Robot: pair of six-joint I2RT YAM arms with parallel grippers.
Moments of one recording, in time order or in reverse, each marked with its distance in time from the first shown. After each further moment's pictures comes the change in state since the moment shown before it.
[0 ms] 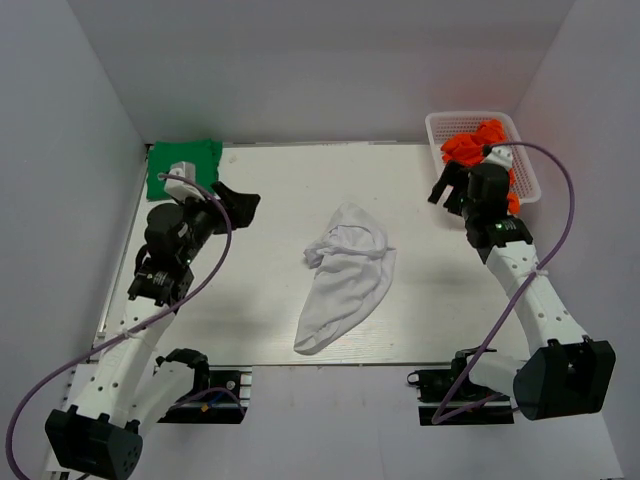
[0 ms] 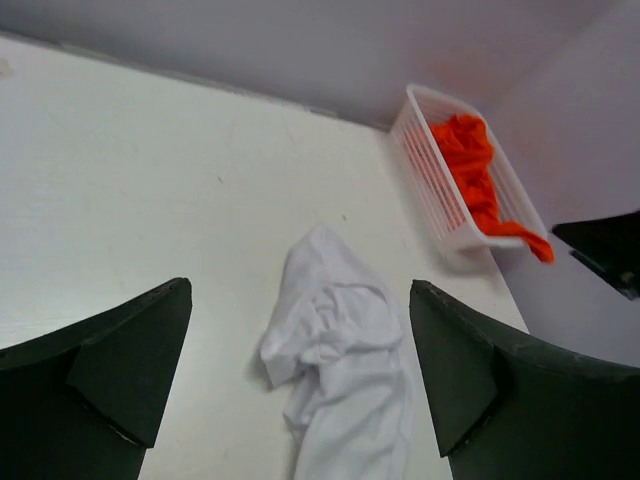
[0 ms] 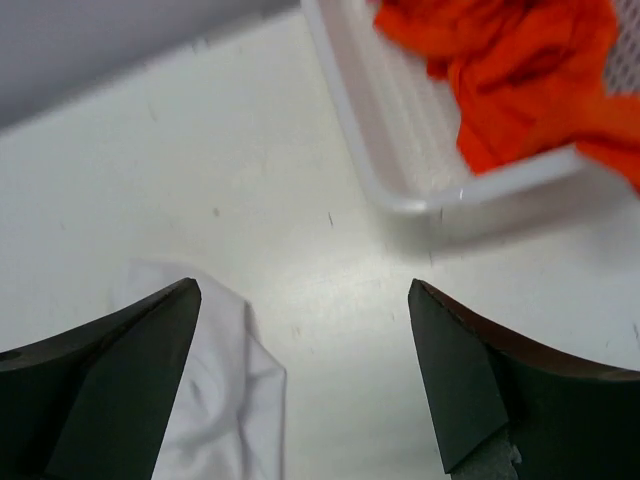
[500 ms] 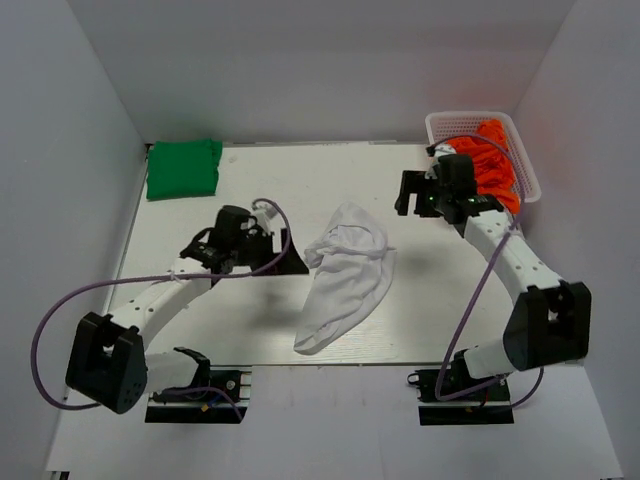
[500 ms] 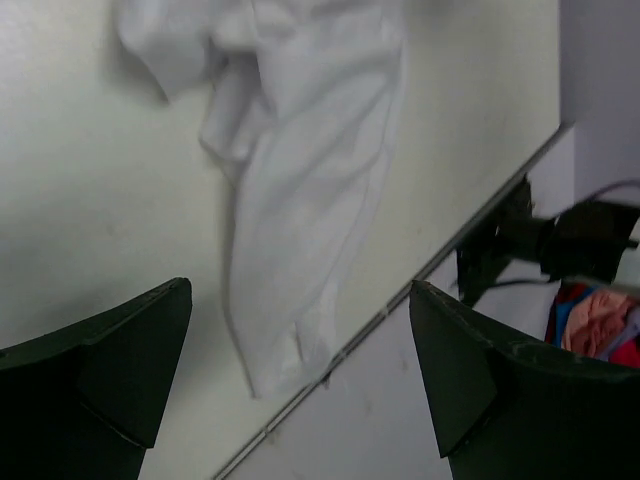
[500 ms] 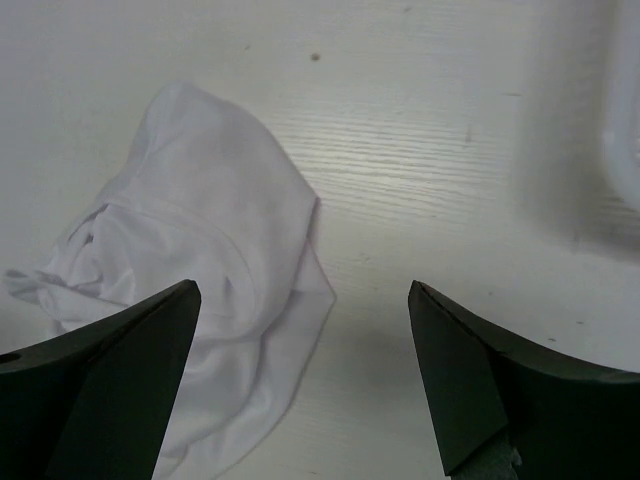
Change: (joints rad) left arm -0.159 0.370 -0.014 -0.277 0.433 0.061; right arm 0.065 0.219 0.080 -0.151 -0.304 -0.162
